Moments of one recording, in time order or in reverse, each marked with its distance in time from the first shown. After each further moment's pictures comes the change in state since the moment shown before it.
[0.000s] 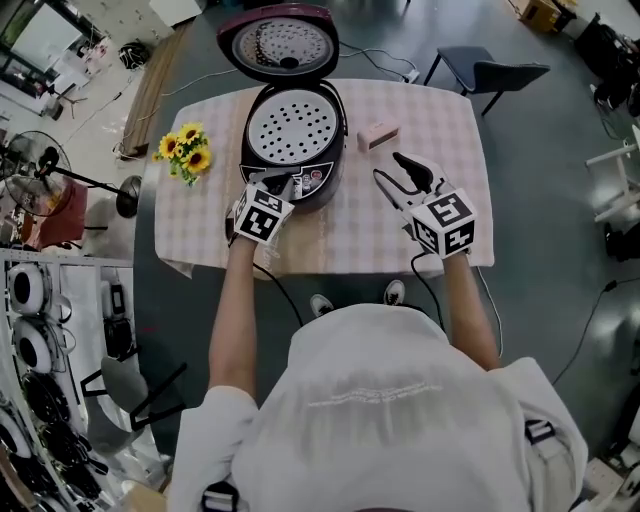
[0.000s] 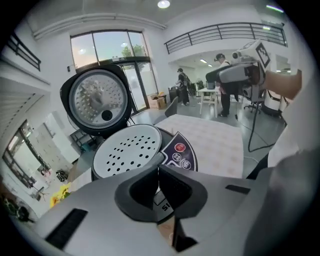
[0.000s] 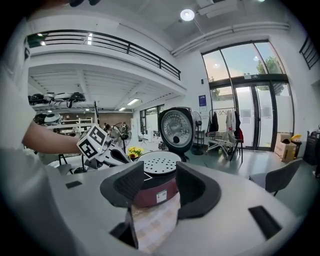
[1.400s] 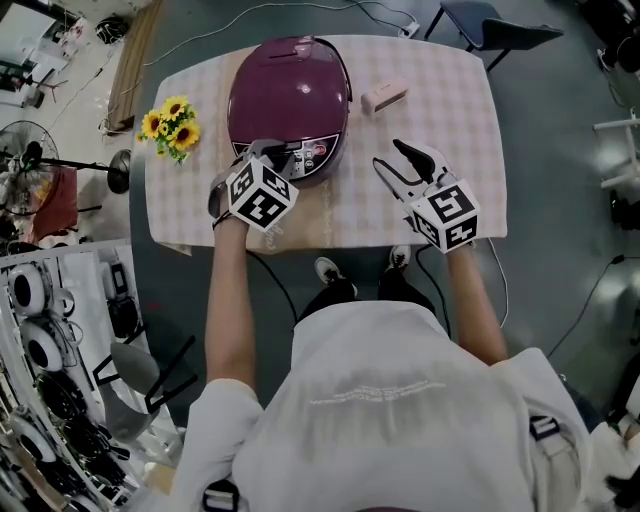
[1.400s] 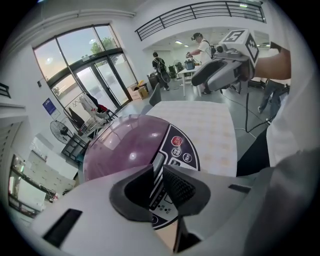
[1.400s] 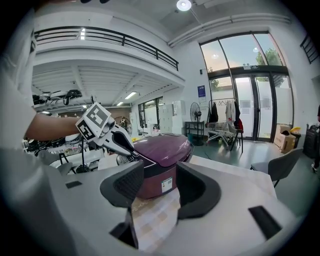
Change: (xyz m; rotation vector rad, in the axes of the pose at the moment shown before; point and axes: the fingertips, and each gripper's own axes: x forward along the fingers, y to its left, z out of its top) left arm 0.000 0.000 0.002 0.273 0.145 -0.077; right arm 0.026 0.017 -0.044 0.038 0.091 0.003
